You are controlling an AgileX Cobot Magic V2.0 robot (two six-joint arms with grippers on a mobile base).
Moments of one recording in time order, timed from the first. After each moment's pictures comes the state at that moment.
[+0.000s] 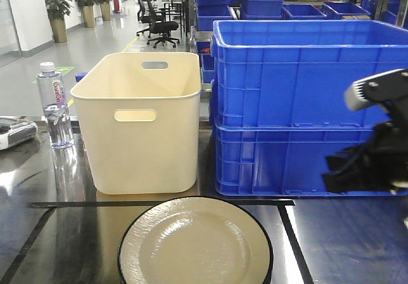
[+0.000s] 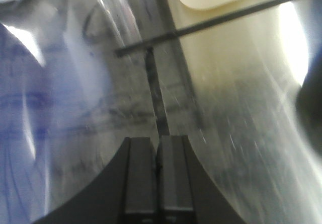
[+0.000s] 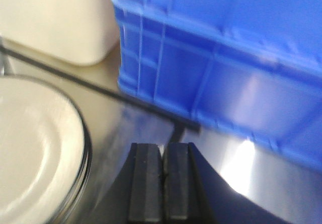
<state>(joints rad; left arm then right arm) -0.21 1.09 -1.18 0.27 0.92 -0.11 0.18 1.21 -1.22 0.22 0.65 -0.33</state>
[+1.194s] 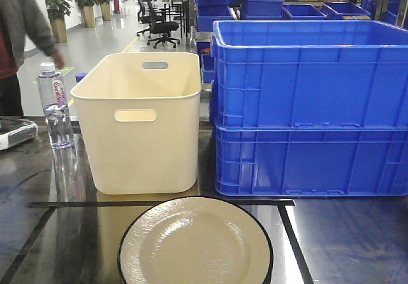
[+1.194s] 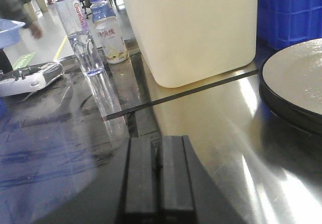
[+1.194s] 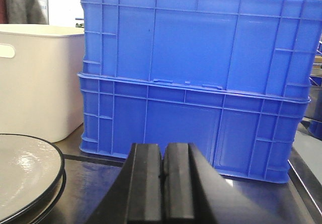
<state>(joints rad) -0.21 0.35 -0.44 0.27 0.35 -0.12 0.18 0.44 -0.35 0.22 -0.08 -0.27</state>
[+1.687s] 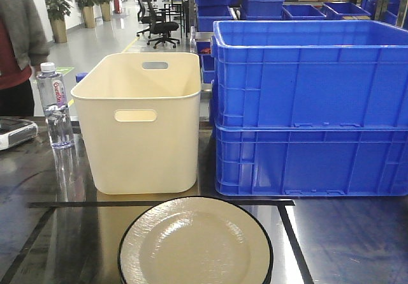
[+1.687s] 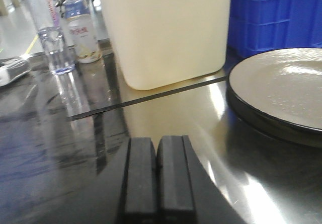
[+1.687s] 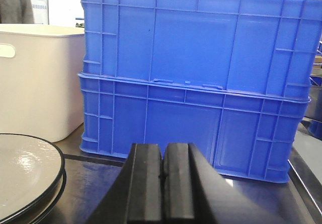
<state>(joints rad) -0.21 0.34 -0.35 -0.01 0.24 0.06 0.18 0.44 -0.35 0.22 -0.08 -0.27</state>
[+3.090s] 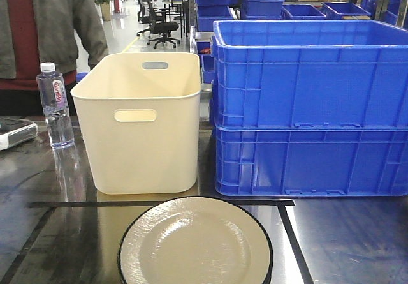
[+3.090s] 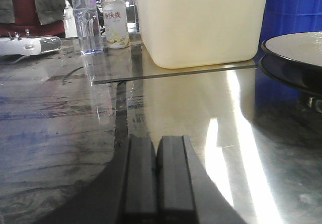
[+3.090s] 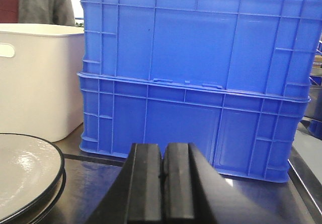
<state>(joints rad) -0.08 -0.01 0.03 -0.10 0.11 0.07 0.18 0.44 -0.35 0.22 -0.08 -0.27</state>
